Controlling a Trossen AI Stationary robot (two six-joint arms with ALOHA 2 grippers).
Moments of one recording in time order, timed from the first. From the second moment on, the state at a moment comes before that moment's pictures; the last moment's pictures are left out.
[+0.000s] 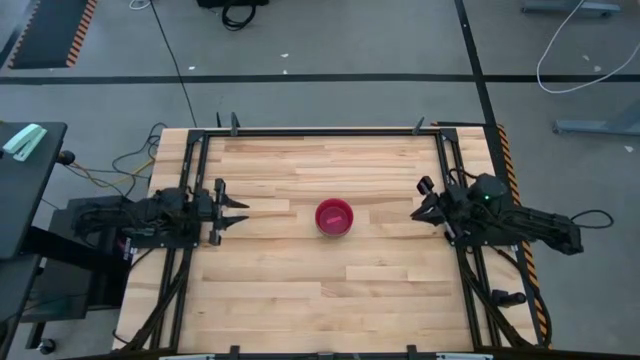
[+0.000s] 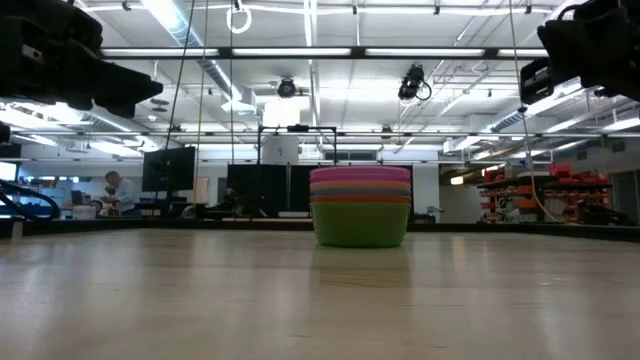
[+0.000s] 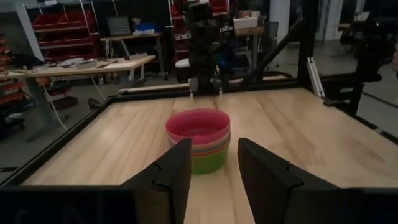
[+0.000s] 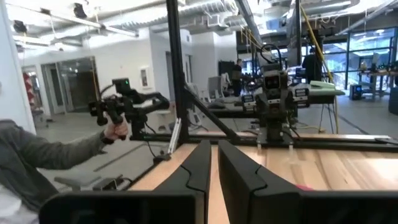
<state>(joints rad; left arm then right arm) 0.00 0.01 0.04 -0.05 -0.03 0.08 -0.32 0.00 0.02 0.18 -0.65 0.18</state>
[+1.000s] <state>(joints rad) 0.01 0.01 0.04 -0.08 -0.06 0.13 -0.32 0.00 0.02 0.02 -0.09 0.09</state>
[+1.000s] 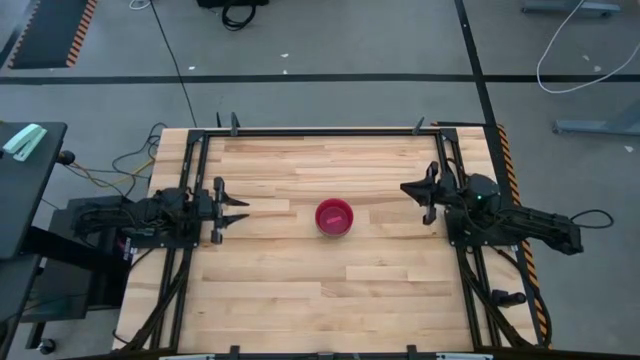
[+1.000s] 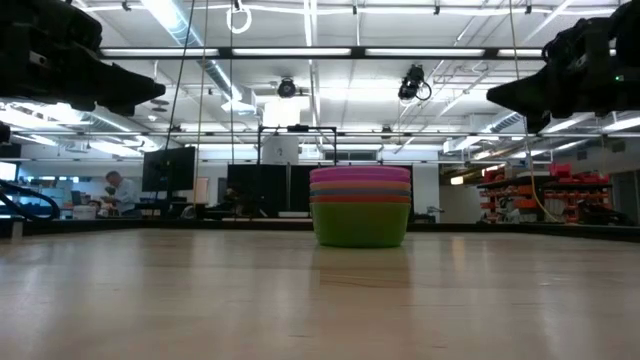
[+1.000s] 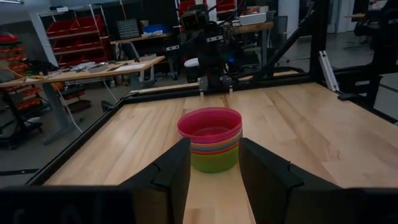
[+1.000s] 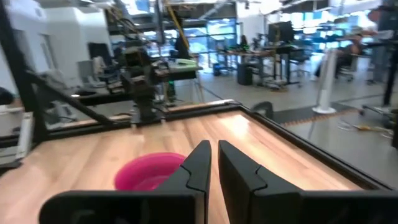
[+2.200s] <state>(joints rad) 0.01 0.01 0.04 -0.02 -0.09 0.17 -0.32 0.00 0.02 -0.02 0.02 0.11</state>
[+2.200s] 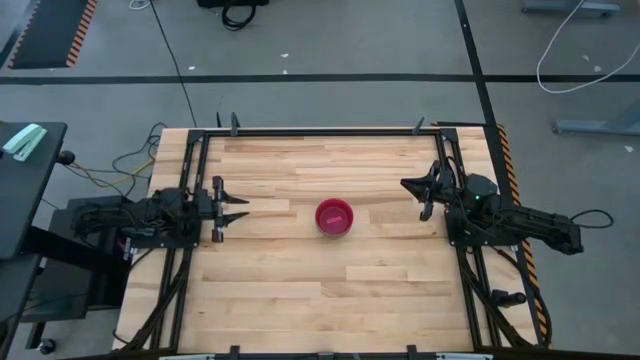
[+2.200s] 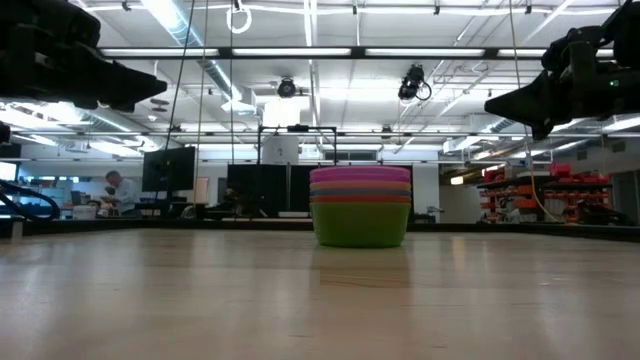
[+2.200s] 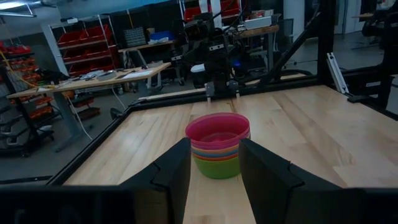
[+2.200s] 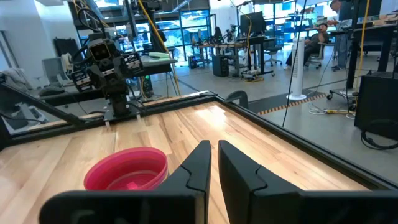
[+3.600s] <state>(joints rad) 0.01 0.01 0.04 -0.01 -0.08 0.17 -0.32 0.00 0.02 -0.02 0.02 0.11</state>
